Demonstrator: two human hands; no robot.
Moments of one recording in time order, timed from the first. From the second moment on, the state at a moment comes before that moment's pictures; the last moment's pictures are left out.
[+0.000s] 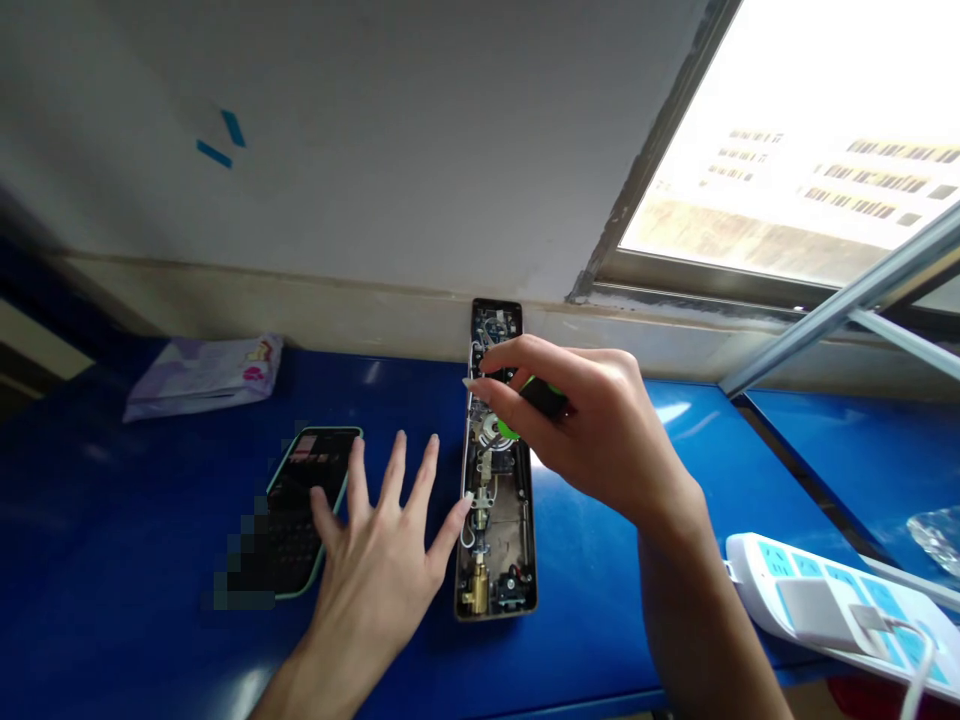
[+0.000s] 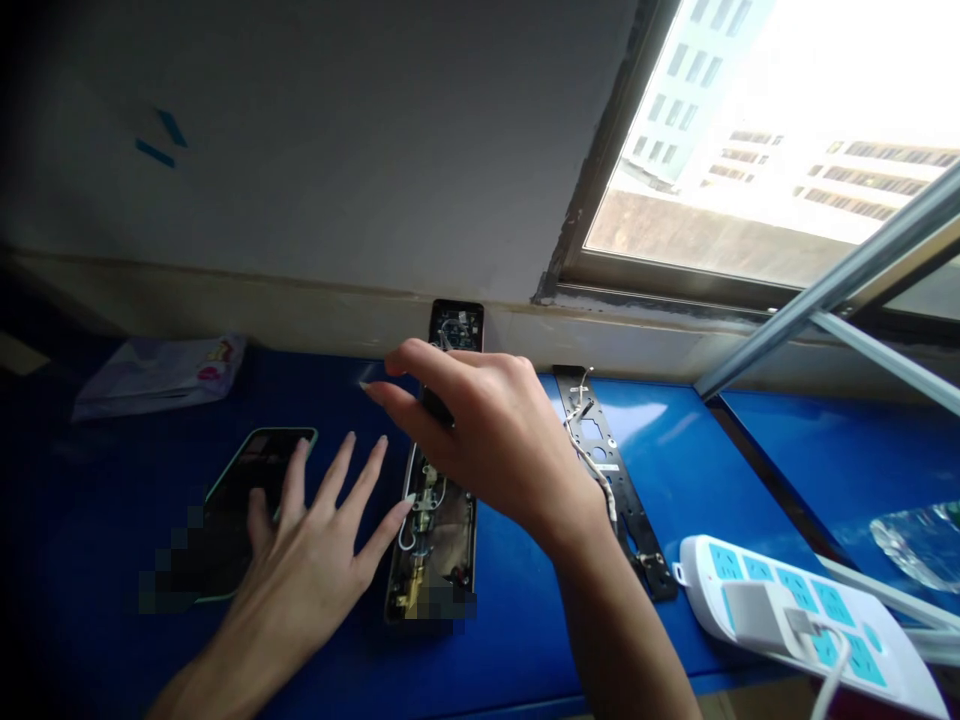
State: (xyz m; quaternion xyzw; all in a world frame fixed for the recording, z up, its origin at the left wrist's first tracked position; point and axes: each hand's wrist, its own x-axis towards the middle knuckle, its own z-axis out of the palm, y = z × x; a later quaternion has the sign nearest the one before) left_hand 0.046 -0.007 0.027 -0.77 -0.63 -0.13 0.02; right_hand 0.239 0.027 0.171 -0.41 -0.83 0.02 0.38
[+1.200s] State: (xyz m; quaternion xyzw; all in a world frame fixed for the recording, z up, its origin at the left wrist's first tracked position) left_hand 0.040 -0.017 0.024 -0.71 -0.68 -0.16 -0.05; right_hand 0.239 0.026 0.174 -0.42 -0.82 0.04 0.37
